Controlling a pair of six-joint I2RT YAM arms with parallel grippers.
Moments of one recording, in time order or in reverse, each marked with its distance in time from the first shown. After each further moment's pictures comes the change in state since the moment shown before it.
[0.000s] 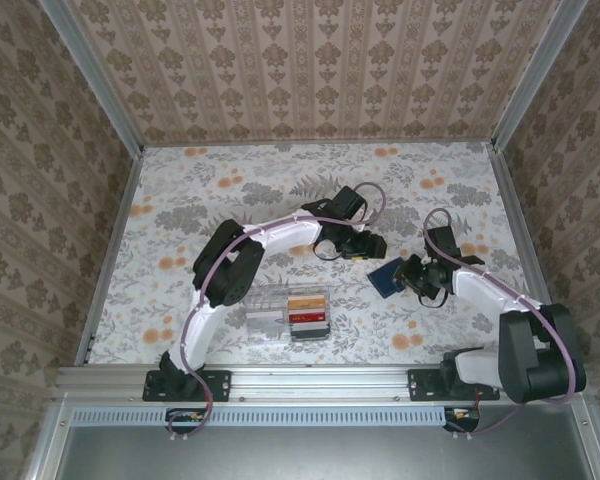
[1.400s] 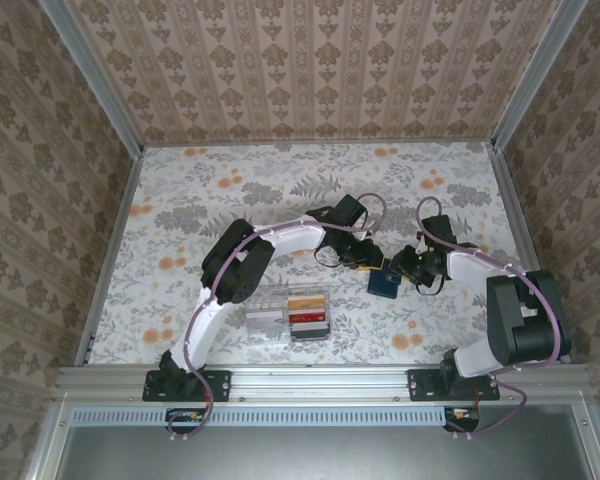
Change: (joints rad) left arm -0.001 0.060 -0.028 0.061 0.114 -0.049; right arm -0.023 0.183 0.091 0.084 -0.086 -0.131
